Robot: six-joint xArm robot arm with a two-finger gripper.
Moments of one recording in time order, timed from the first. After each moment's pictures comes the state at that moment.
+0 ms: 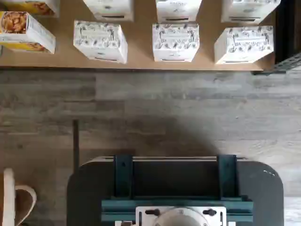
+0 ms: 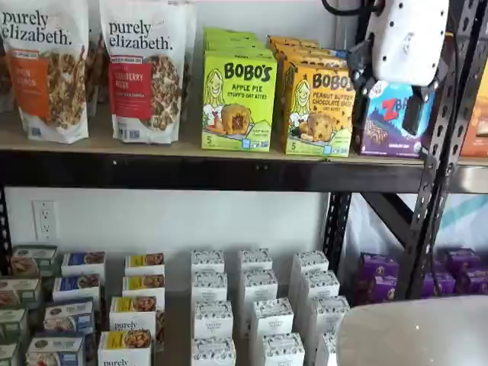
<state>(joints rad) 0.01 -0.84 -1.15 0.04 2.00 0.03</state>
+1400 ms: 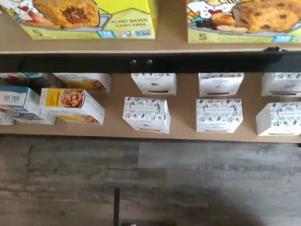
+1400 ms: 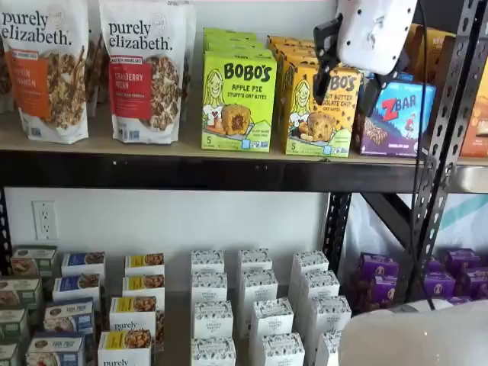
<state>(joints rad) 0.12 -0.87 -1.09 0.12 1.72 0.14</state>
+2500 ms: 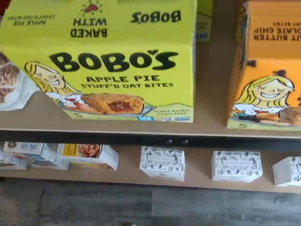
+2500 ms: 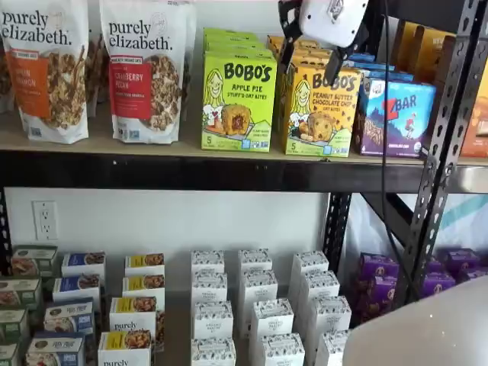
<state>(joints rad) 0.25 -0.69 -1.19 0.07 1.54 0.25</state>
